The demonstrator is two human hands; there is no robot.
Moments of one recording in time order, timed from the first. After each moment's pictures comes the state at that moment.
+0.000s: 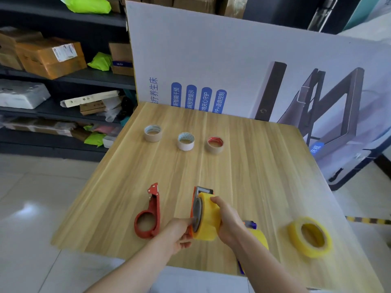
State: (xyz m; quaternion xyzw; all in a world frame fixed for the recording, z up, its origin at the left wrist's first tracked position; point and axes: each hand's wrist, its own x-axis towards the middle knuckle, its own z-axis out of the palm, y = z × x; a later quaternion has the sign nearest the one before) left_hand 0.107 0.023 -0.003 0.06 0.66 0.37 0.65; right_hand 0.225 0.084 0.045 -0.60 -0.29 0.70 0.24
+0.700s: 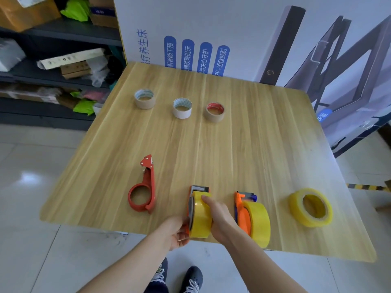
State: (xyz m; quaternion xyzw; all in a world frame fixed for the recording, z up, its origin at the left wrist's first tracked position) left_hand 0.122 -0.002 -0.075 -0.05 0.66 0.28 0.69; right_hand 0.233 0.057 -0.022 -0.64 -0.27 0.70 0.16
